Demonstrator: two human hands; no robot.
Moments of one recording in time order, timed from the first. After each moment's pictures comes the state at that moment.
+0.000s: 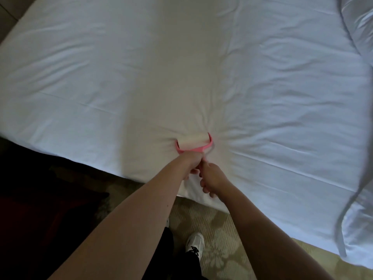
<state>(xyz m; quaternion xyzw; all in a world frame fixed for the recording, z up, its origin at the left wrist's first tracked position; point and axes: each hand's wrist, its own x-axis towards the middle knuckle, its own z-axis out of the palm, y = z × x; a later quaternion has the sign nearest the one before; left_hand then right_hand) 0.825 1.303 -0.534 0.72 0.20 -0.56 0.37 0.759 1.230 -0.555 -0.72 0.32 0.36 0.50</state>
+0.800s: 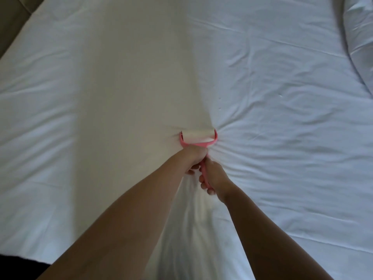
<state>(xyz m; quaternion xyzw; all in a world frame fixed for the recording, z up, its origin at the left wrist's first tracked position) 1.108 1.322 -0.539 0.75 0.10 -0.56 0.33 1.023 1.263 -0.560 -0.62 0.46 0.27 0.58</state>
